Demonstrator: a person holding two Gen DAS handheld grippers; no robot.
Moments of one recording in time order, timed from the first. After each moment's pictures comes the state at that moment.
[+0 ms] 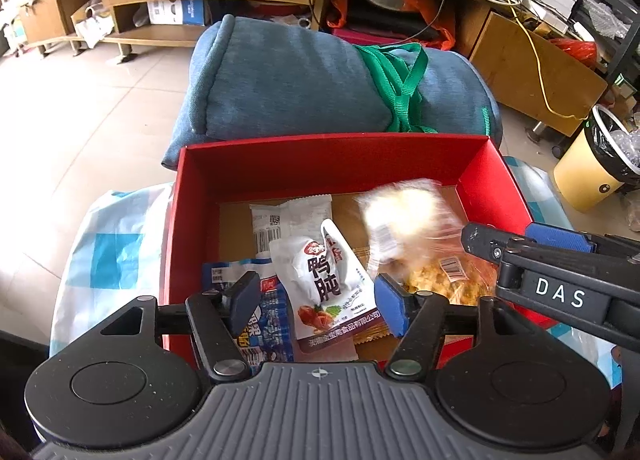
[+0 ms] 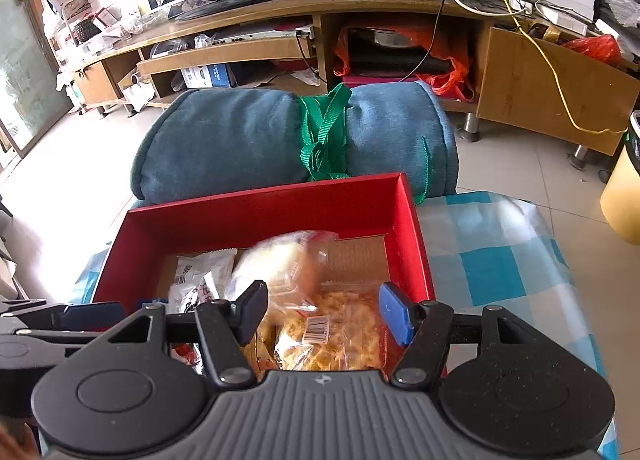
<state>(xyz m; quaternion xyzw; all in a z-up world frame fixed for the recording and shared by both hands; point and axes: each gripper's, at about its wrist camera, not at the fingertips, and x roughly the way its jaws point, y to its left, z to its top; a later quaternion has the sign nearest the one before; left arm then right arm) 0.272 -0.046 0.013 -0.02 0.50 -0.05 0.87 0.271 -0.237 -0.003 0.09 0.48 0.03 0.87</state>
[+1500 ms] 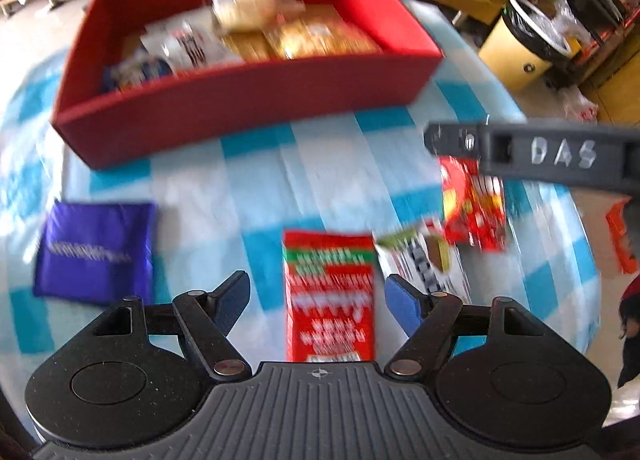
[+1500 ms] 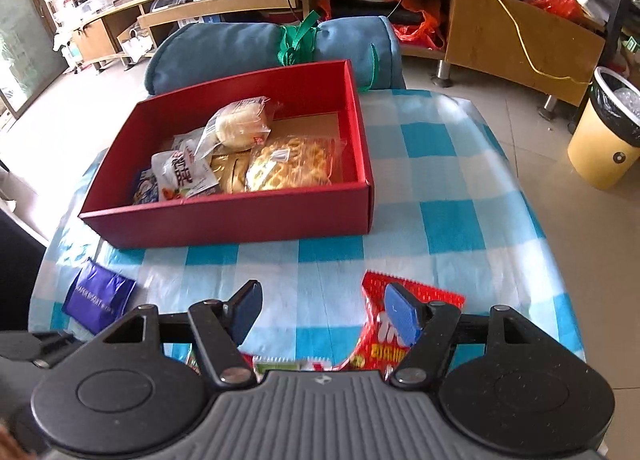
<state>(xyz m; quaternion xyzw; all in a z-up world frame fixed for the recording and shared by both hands) 0.126 -0.091 -0.036 0.00 0.58 -0.16 0.80 0.136 -0.261 0.002 0.07 0.53 0.03 0.85</state>
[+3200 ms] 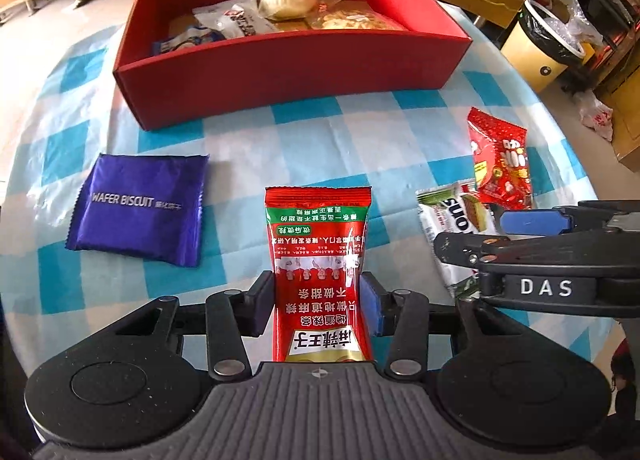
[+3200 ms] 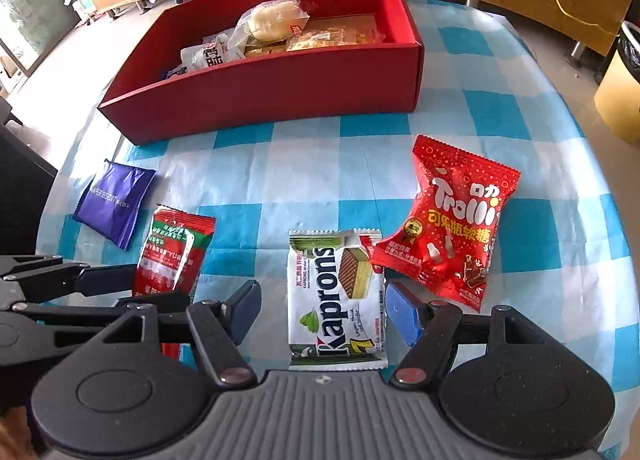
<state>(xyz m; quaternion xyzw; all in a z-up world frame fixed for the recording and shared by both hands) 0.103 -0.061 -0.041 0.00 0.57 -0.13 0.81 0.096 -0.234 -0.040 0.07 0.60 0.05 0.79</state>
